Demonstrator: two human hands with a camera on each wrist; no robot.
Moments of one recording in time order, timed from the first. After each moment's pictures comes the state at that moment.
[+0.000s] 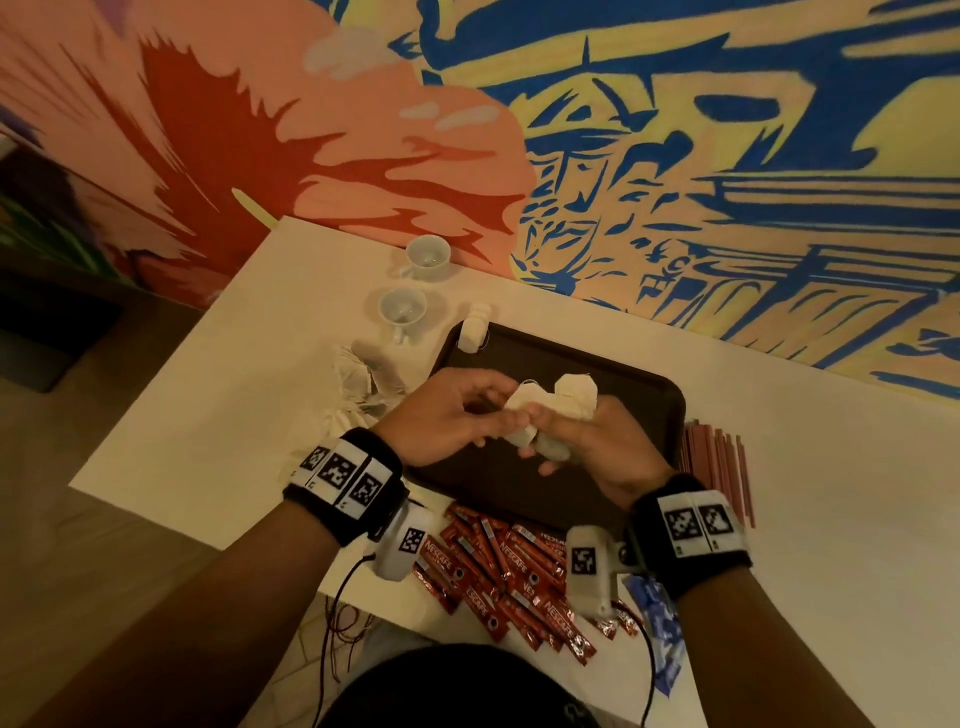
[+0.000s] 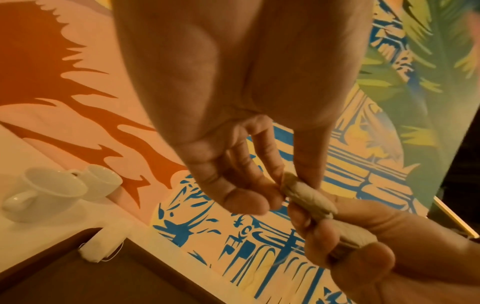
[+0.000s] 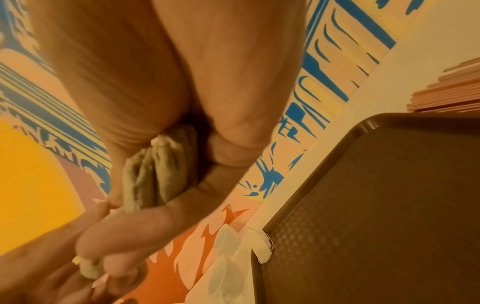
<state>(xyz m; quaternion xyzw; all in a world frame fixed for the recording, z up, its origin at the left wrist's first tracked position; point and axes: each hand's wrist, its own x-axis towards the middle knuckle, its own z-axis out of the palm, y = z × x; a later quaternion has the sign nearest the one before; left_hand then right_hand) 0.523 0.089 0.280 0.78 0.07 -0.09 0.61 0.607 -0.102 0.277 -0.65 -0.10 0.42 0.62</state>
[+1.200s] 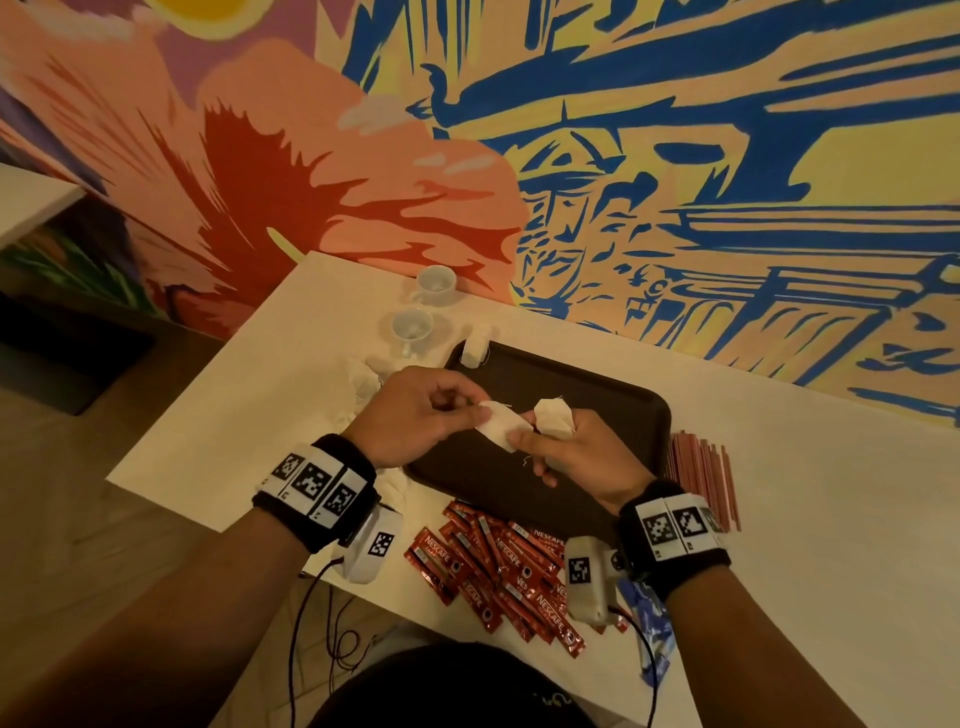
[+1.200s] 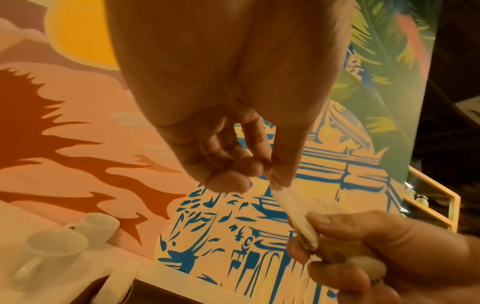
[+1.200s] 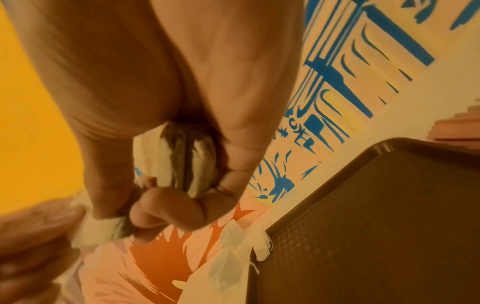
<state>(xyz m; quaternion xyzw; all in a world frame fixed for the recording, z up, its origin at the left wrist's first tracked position) 0.477 0.077 0.311 0.84 0.13 0.02 0.53 0.584 -0.129 0.274 -0.69 -0.22 0.41 0.56</state>
